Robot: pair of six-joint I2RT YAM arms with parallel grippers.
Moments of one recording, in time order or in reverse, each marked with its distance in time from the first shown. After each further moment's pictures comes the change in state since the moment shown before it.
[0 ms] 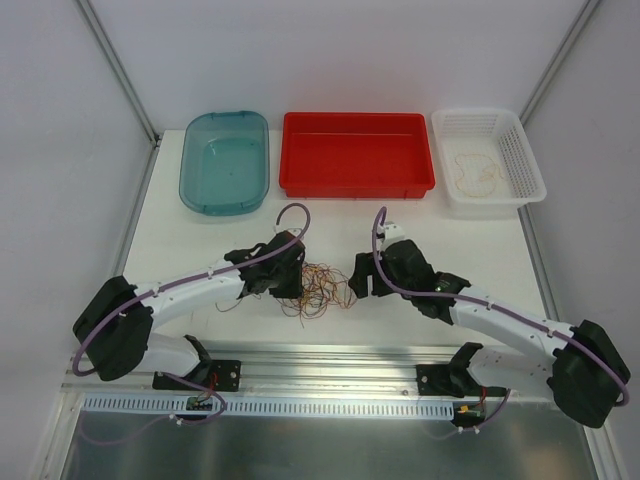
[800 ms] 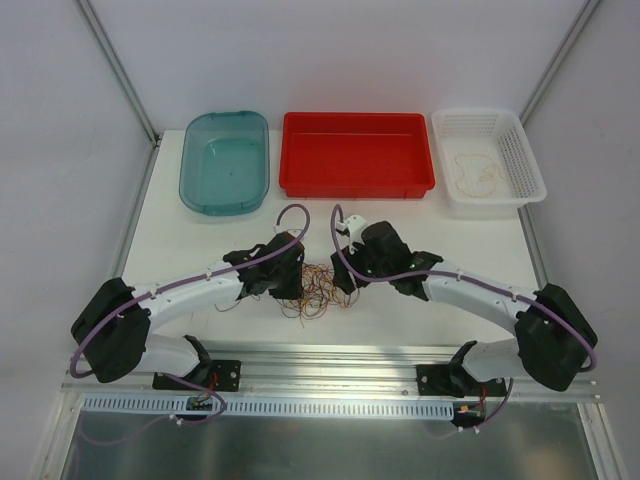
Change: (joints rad) left arm -0.007 -0.021 -0.006 0.000 0.002 0.005; right arm 0.000 0.261 0.169 0.025 -0.200 -0.311
